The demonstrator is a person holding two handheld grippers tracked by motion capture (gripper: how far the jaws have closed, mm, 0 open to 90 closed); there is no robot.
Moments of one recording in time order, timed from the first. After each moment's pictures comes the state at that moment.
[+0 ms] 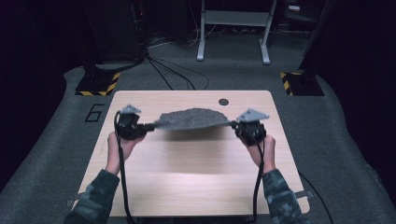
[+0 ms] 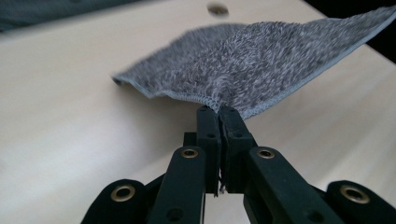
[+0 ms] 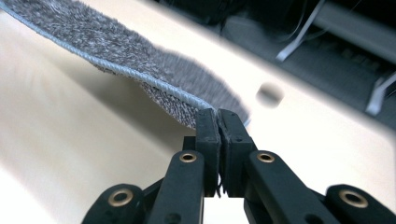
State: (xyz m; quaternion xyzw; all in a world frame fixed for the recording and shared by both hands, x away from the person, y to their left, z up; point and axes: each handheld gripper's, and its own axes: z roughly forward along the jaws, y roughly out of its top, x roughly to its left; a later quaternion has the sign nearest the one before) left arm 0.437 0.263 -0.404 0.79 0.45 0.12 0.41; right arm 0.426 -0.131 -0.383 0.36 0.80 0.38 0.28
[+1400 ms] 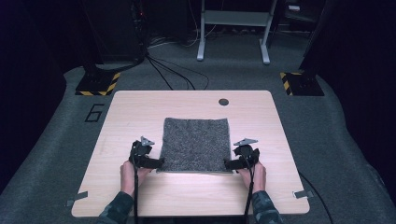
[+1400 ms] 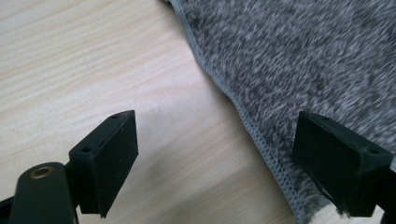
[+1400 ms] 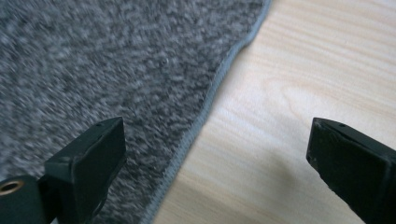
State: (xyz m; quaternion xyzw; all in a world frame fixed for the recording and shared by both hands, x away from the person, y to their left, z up) left arm 0.426 0.246 -0.505 0.81 0.48 0.17 0.29; right arm 0.431 -0.136 -0.509 0.50 0.80 0.29 0.18
